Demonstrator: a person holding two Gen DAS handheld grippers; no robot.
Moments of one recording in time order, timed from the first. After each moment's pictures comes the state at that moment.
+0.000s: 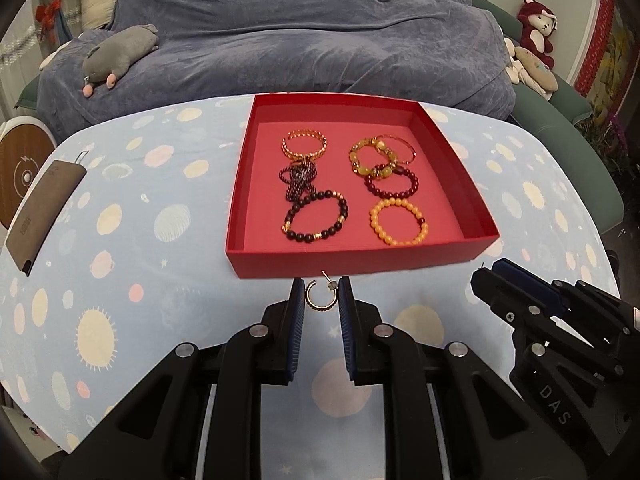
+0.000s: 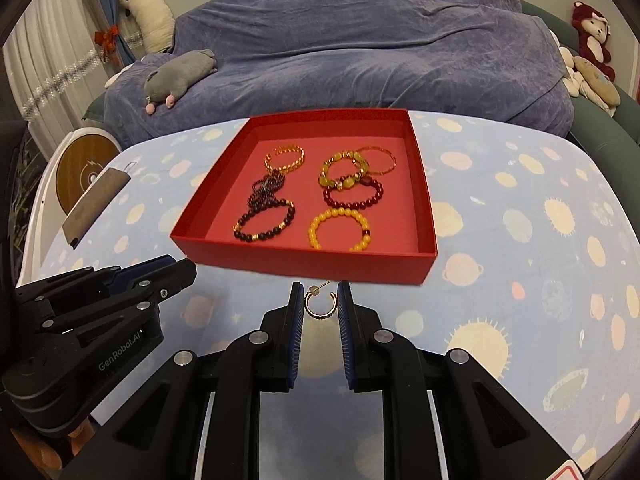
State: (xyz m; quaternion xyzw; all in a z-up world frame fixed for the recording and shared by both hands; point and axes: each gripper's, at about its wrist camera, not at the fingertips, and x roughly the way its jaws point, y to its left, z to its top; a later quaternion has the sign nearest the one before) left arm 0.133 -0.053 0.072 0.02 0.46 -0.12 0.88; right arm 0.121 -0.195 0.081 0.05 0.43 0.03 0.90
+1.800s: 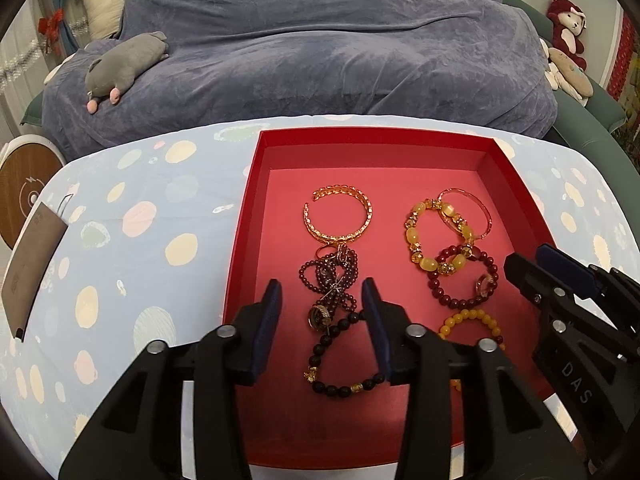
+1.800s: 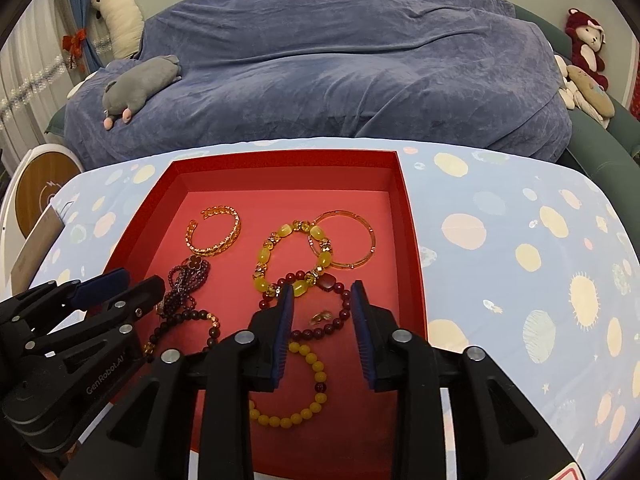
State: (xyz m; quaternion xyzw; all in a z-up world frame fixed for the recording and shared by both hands) left arm 0.250 -0.073 0.039 0.05 0.45 -0.07 0.89; right arm 0.244 -0.220 0.048 0.04 0.43 -0.02 0.90
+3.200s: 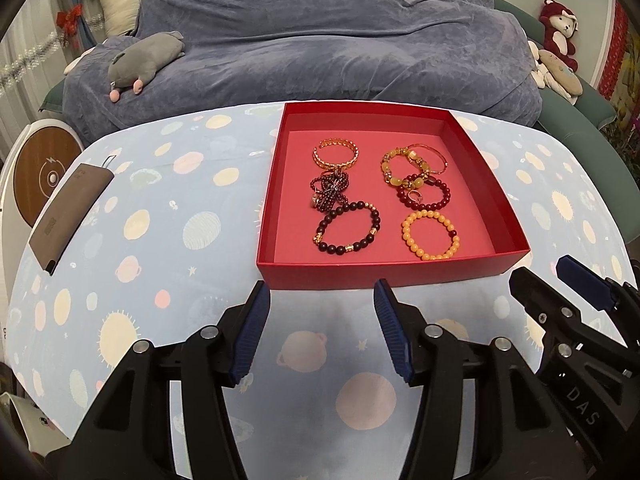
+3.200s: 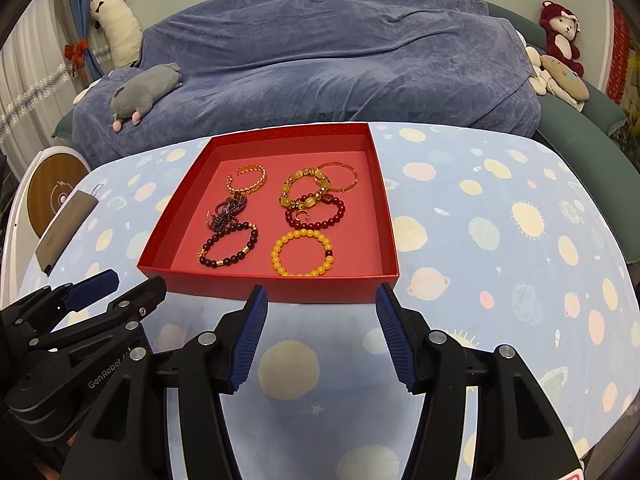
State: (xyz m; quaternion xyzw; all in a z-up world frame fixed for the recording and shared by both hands) left arm 0.132 -0.051 0.069 0.04 0.45 -0.07 0.89; right arm 0.114 -0.204 0.080 0.06 0.43 -0.04 0.90
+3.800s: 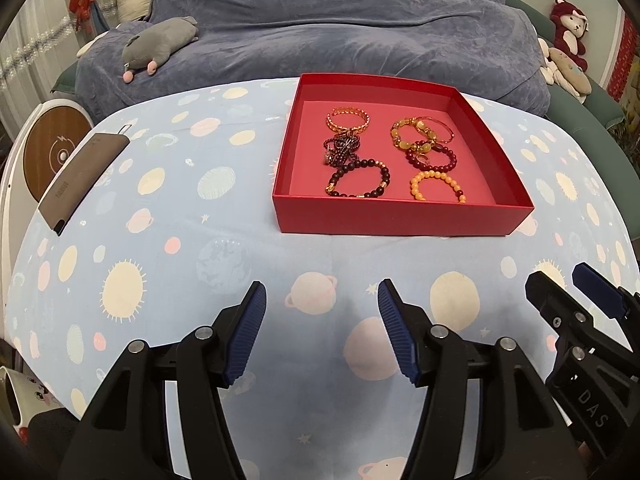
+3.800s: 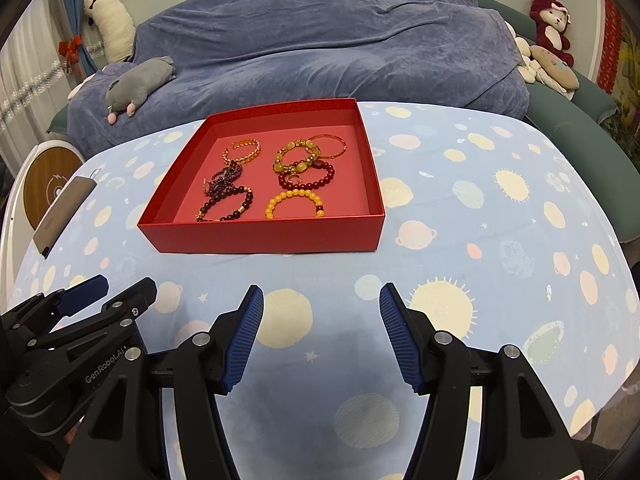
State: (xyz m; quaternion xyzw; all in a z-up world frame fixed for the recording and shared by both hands) left arm 0.095 -0.039 0.053 0.03 0.47 -0.05 0.88; right arm 0.075 -0.201 0.068 0.05 0.44 -0.05 0.89
